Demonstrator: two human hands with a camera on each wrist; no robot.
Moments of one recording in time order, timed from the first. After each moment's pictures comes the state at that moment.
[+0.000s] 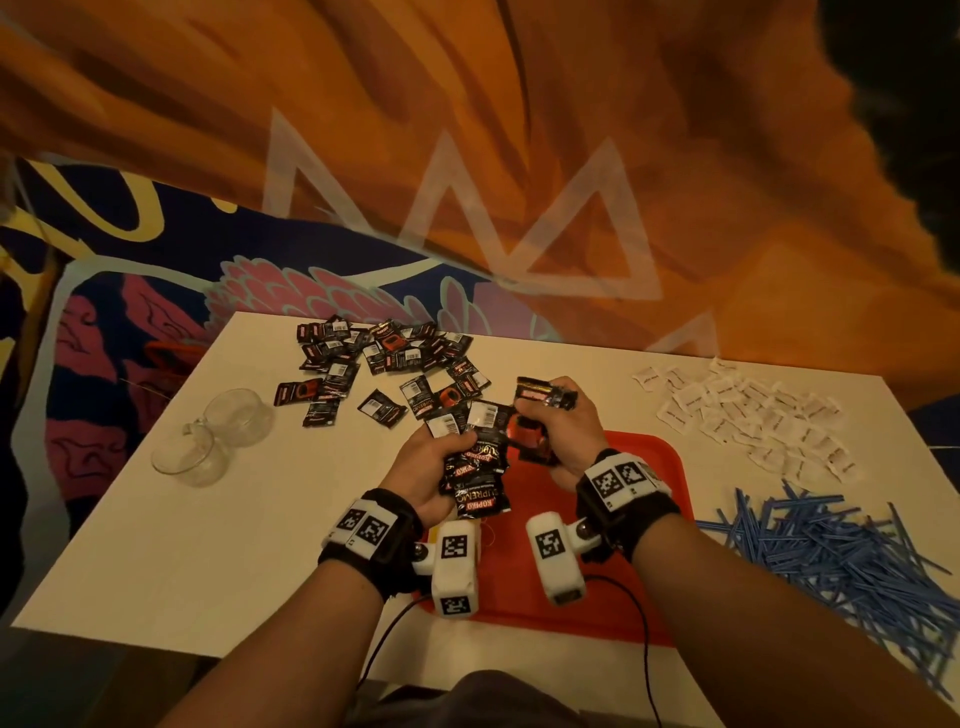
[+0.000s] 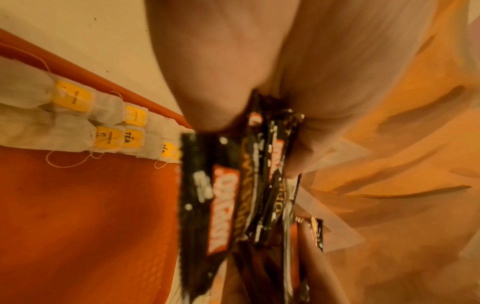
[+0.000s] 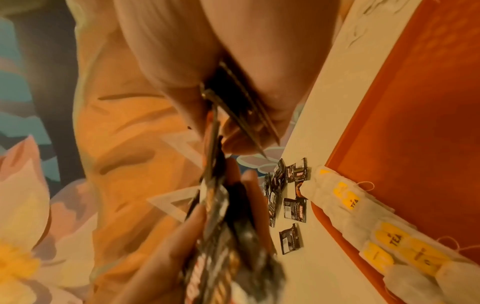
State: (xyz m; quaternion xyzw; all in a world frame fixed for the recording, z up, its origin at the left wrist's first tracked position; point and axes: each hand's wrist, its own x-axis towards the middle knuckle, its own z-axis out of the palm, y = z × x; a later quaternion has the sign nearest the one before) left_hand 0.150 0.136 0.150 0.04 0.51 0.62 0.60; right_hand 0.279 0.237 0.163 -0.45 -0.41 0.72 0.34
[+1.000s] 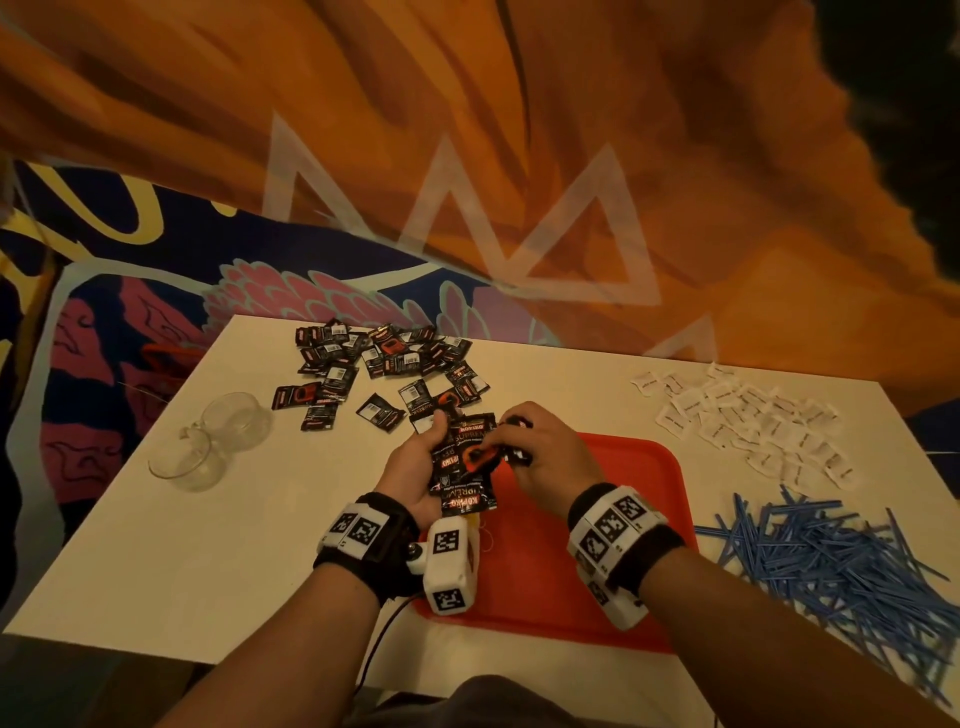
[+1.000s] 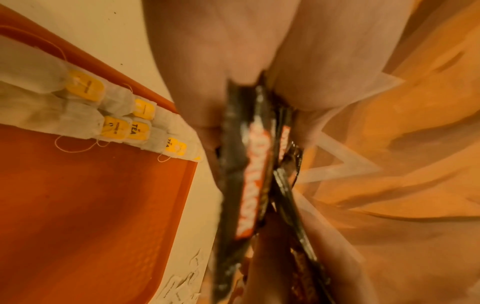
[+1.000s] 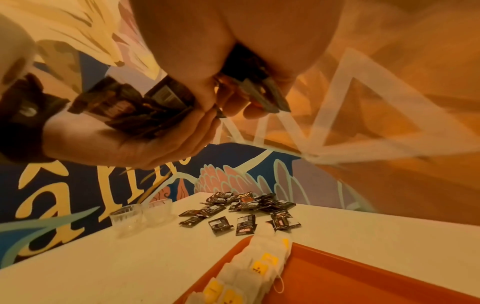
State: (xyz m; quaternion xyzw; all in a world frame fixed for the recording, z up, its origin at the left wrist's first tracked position) left_hand 0.143 0.139 0.147 -0.08 0.47 0.61 0.63; right_hand 0.294 0.219 0.157 -0.28 -0.91 0.25 0.19
